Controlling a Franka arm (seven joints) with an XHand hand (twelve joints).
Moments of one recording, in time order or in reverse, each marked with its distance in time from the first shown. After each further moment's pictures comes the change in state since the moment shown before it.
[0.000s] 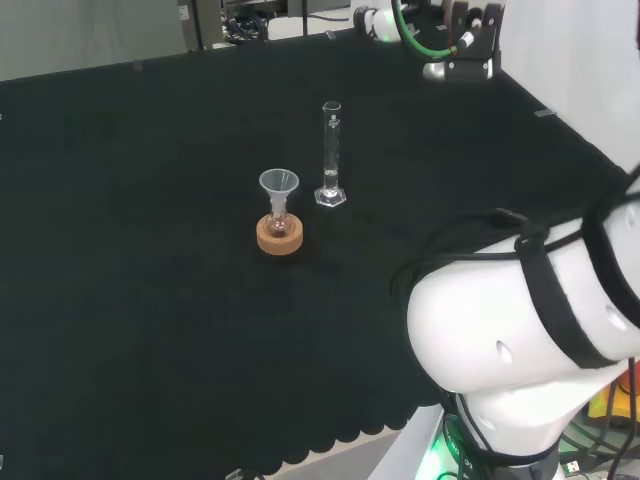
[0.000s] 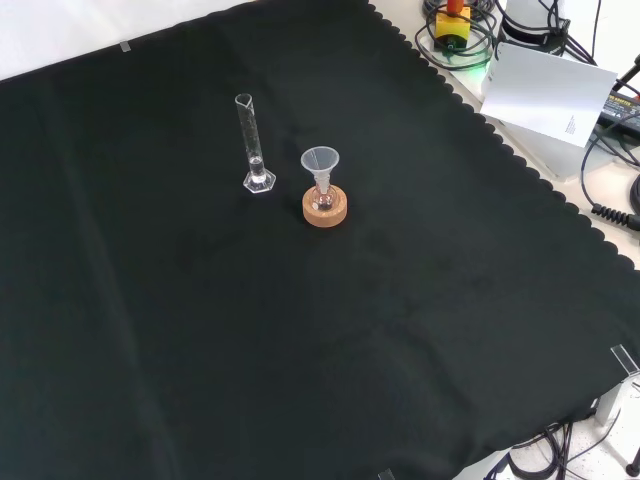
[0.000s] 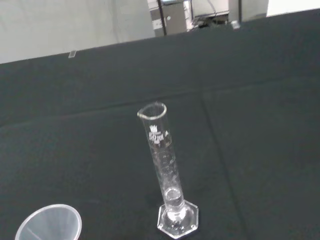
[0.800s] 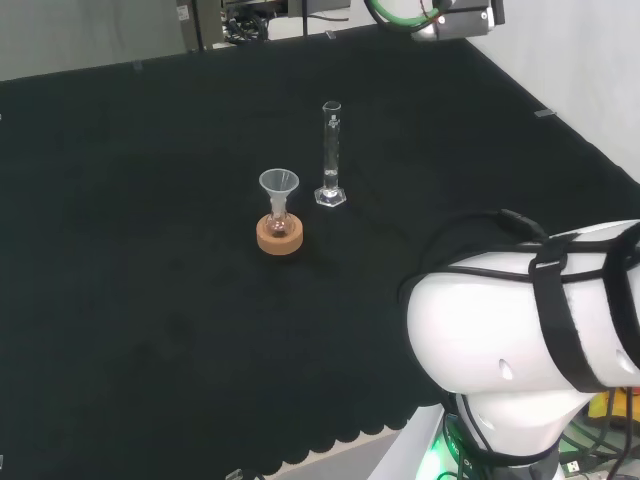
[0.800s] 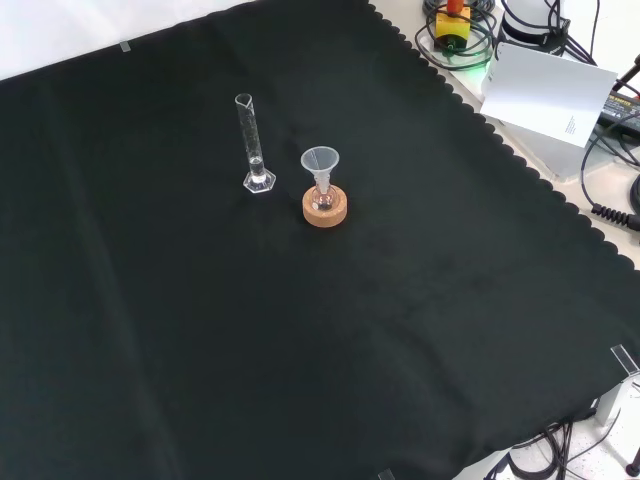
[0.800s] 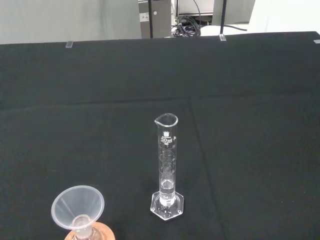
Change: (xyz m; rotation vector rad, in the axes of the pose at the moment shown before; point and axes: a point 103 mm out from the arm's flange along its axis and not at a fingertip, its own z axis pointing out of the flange) arm 0.058 -0.062 -0.078 0.019 -0.155 0.021
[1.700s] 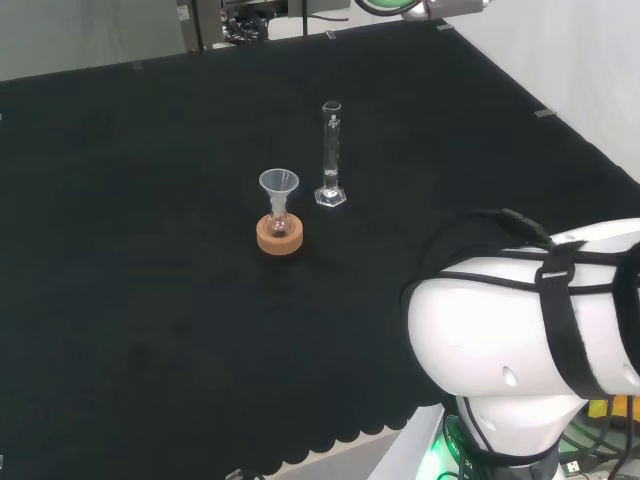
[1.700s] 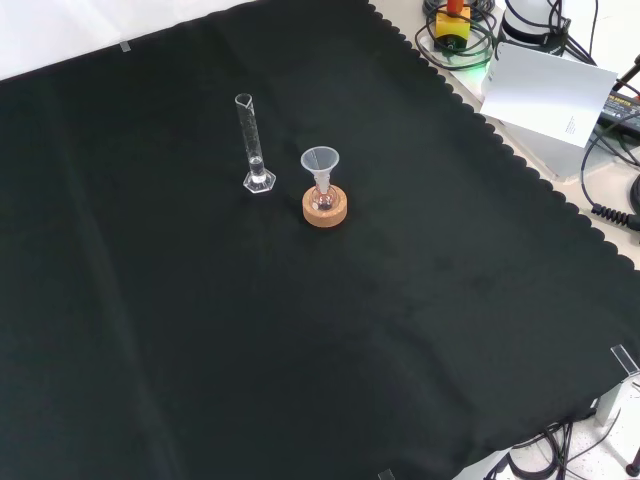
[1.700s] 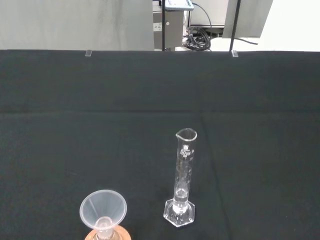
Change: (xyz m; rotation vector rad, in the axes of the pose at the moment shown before) arm 0.031 -0.025 -0.039 -0.021 -0.041 -0.048
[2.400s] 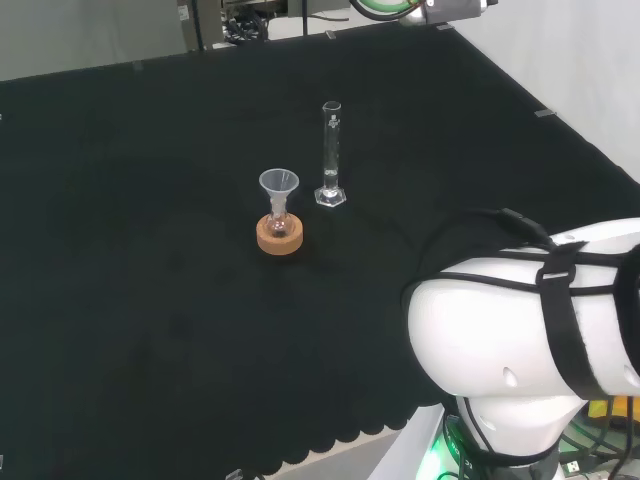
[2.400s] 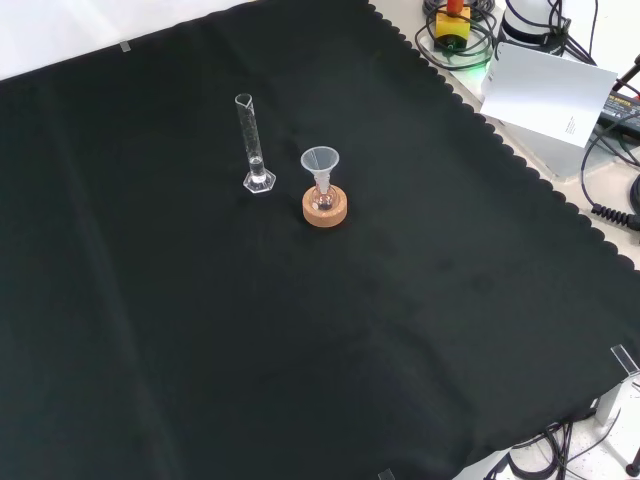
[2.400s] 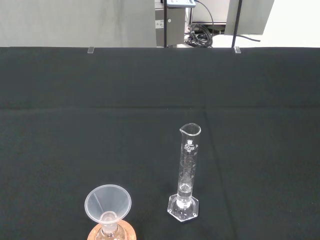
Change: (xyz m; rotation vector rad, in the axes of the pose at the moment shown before) arm 0.004 -0.003 0.005 0.009 0.006 -0.002
